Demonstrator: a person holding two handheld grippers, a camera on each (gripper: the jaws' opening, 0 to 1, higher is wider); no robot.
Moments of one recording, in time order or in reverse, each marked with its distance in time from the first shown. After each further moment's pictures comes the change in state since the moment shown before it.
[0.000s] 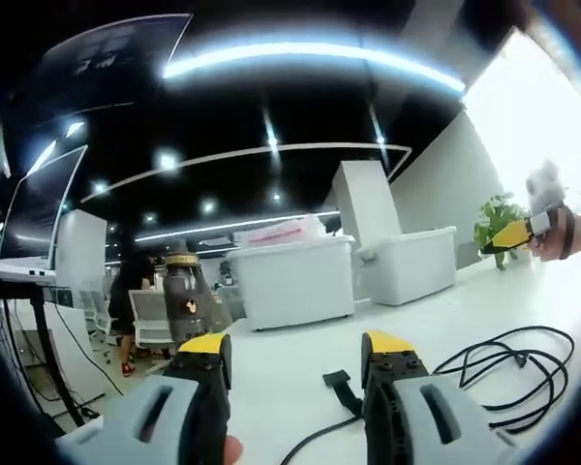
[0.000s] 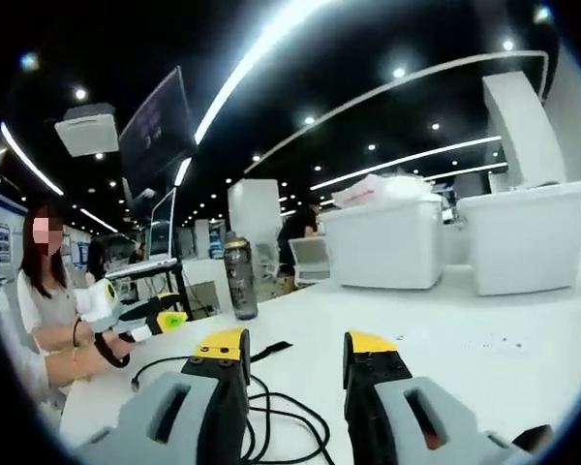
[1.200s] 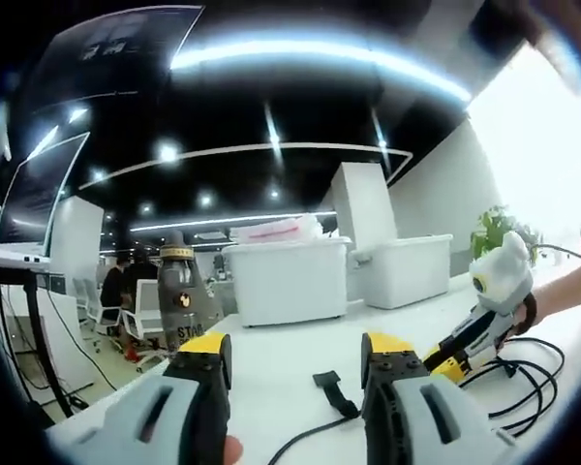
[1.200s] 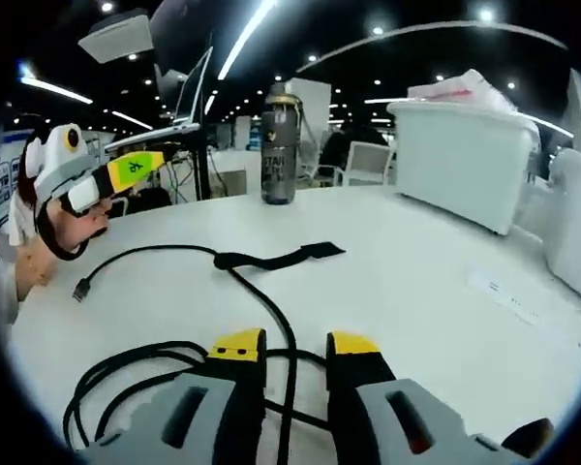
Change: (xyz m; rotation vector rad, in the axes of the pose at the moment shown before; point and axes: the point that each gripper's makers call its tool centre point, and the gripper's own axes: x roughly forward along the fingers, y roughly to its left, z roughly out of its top) left arm -0.005 -0.008 -0.001 -0.052 0.013 -0.036; right arm 0.102 0.052 -0.151 -0.279 0.483 0.116
